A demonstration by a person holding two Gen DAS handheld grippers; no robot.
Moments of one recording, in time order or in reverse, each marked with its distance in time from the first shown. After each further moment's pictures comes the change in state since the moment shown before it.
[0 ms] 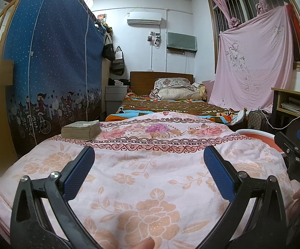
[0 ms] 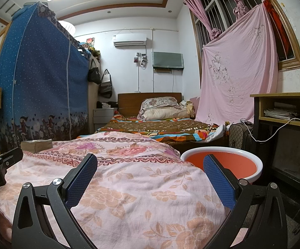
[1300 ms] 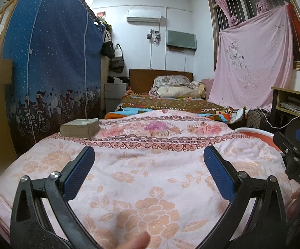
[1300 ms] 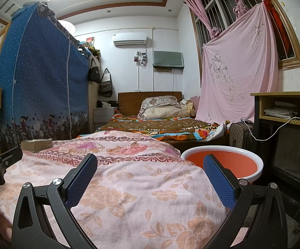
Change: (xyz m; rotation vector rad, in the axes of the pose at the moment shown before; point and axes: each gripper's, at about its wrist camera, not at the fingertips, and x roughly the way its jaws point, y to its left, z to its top) left arm 0.001 0.001 0.001 0.003 0.023 -0.006; right arm 0.000 0.001 0.002 0.002 0.002 0.000
